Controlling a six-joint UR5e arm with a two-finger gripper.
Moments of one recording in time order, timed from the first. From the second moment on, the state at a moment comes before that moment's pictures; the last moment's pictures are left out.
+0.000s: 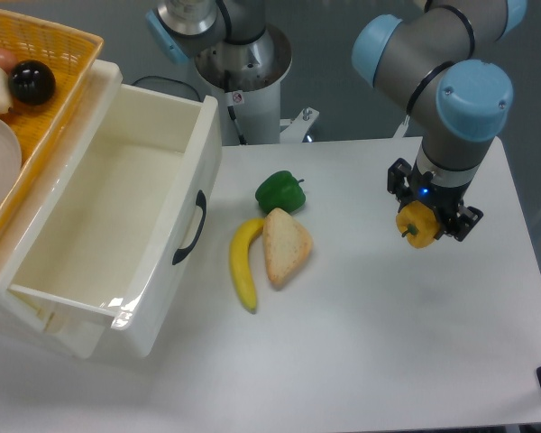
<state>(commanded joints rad) 2.71 -1.95 -1.33 -1.41 1.62 1.42</state>
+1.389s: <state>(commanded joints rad) 2.53 -1.72 -1.38 -1.50 1.33 1.03</state>
